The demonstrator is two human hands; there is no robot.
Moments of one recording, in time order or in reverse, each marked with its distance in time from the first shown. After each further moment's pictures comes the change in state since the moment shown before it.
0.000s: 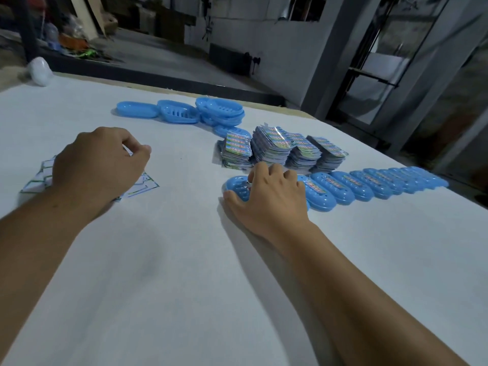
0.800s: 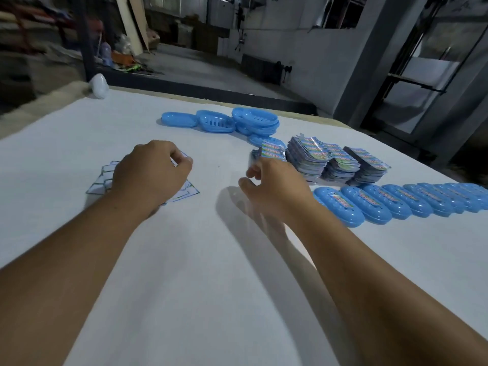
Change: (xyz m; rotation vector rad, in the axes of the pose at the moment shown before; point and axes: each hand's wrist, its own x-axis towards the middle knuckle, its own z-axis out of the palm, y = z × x) left_hand 0.007 -0.009 0.004 0.028 -0.029 -0.051; right_hand 0.048 -0.038 0.004 0.252 -0.063 -0.202
